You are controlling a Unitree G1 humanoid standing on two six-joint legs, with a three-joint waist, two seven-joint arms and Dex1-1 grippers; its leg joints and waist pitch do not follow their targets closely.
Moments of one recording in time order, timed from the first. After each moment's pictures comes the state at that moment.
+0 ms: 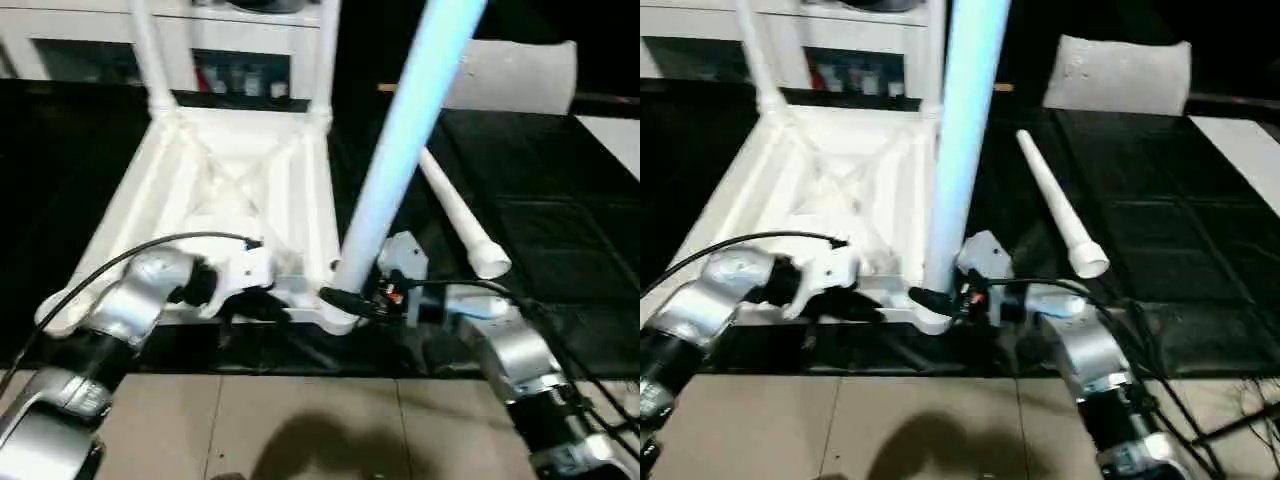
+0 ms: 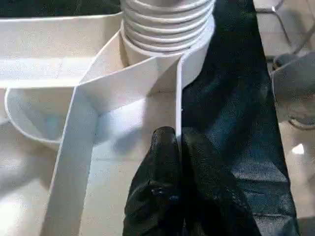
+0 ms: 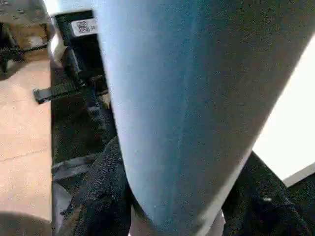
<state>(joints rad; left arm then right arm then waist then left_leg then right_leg) -0.47 0.58 -0.29 0.35 0.01 0.10 -1.26 -0.38 -0.23 0.27 0.29 0.18 0.09 0.91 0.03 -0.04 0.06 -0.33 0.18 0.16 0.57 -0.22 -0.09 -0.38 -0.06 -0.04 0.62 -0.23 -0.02</state>
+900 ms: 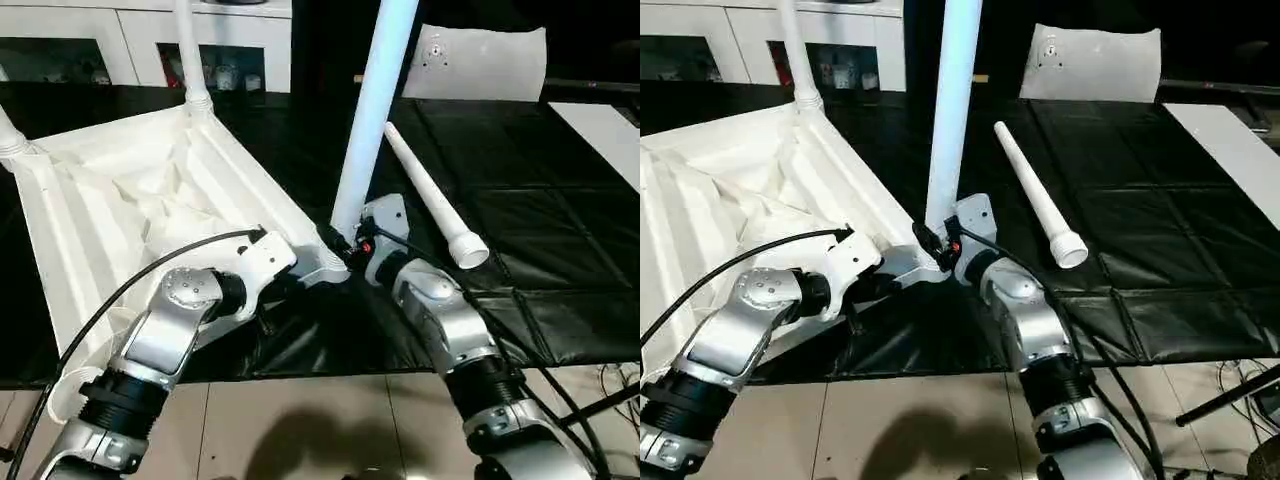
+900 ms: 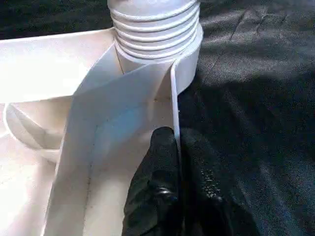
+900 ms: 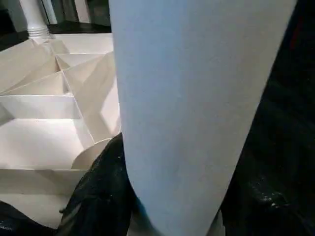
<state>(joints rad) -0.40 0.36 -0.25 0.14 0.09 0.47 -0.84 -0.52 -0.02 0.14 0.53 0.13 0.08 0.43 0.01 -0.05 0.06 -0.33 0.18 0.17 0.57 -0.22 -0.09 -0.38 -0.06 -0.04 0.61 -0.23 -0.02</state>
